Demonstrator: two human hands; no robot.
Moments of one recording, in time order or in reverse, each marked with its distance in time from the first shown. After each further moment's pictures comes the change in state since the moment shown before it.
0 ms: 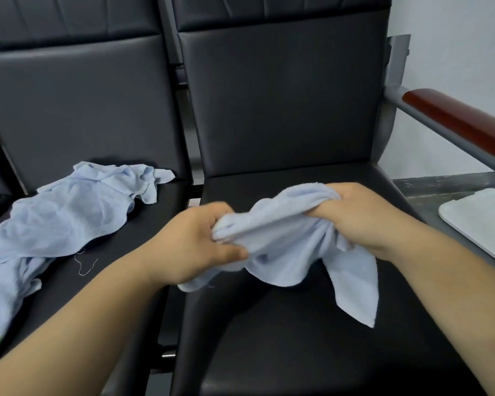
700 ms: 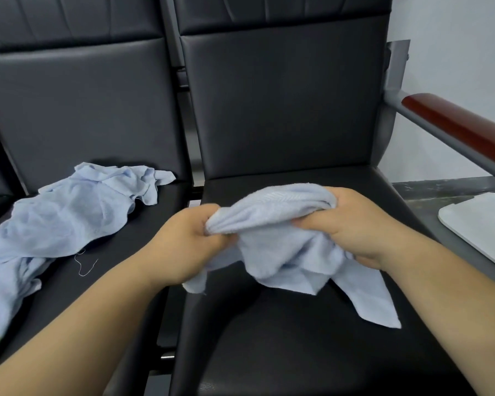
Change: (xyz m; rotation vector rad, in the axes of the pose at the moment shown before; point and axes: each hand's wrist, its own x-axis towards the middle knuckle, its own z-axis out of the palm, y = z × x) left_hand -0.006 0.004 0.000 -0.019 0.106 -0.081; right_hand -0.004 -0.002 0.007 0.150 -0.105 -0.109
